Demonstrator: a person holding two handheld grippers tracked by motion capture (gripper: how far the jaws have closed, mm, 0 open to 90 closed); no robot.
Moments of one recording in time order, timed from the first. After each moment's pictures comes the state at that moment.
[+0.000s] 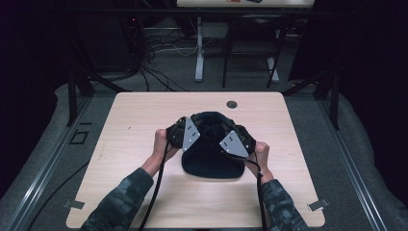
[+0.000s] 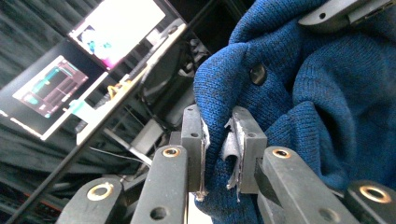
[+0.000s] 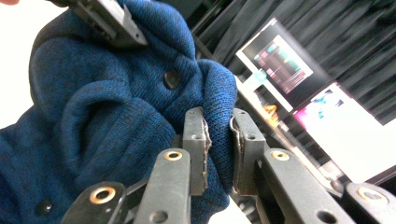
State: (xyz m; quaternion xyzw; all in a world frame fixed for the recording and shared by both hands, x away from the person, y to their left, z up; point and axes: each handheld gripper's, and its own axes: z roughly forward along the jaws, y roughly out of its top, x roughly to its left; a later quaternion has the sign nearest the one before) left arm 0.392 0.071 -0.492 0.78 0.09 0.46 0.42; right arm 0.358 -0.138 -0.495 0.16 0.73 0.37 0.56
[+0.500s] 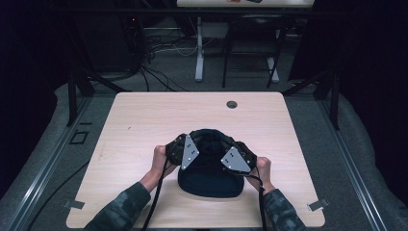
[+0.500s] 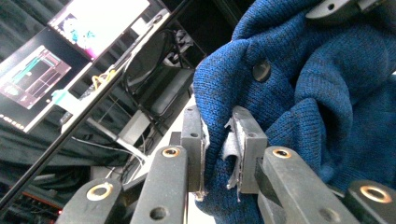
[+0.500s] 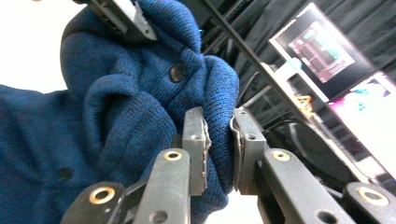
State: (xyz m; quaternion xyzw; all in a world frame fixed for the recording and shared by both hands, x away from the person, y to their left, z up) left arm 0.360 0.078 -0.515 0.79 0.09 0.44 0.41; right arm 0.325 -0.143 -0.516 0.15 0.77 0.37 0.50
